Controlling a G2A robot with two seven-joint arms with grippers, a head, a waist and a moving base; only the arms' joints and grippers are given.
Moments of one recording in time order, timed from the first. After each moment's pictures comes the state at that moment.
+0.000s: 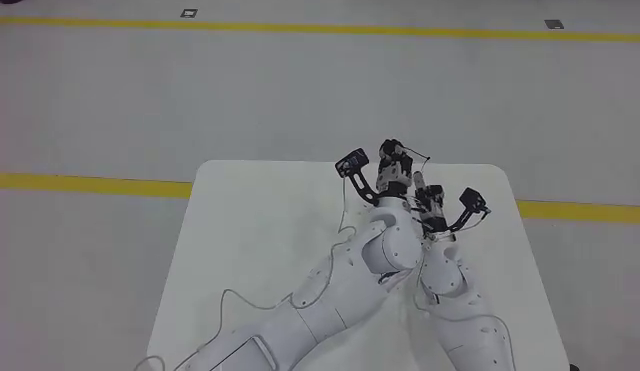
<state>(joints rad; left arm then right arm) 0.94 -1.87 -0.76 -1.00 0.26 0.30 0.69 -1.34 -1.45 1.40 -1.19 -0.55 -0.25 -0.22</state>
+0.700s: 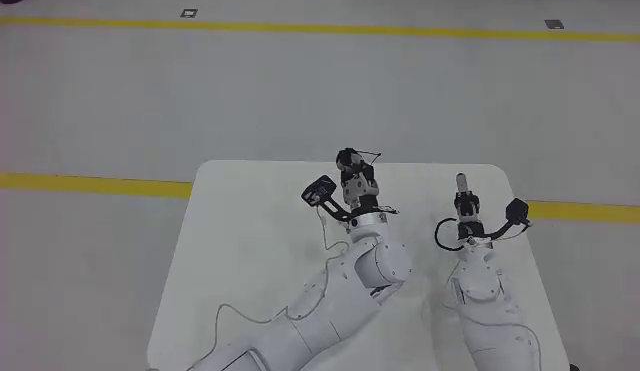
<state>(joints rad) 1.05 -1.85 -0.78 -1.00 0.28 0.34 1.09 -1.38 -1.40 1.58 -1.22 -0.32 -0.34 -0.09</state>
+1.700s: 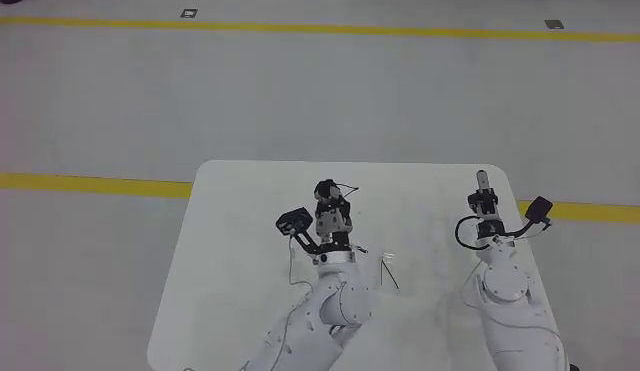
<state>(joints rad) 1.39 -1.71 -0.93 -1.32 0.77 0.34 0.79 -1.38 -1.32 1.60 -1.24 -0.15 -0.34 0.01</state>
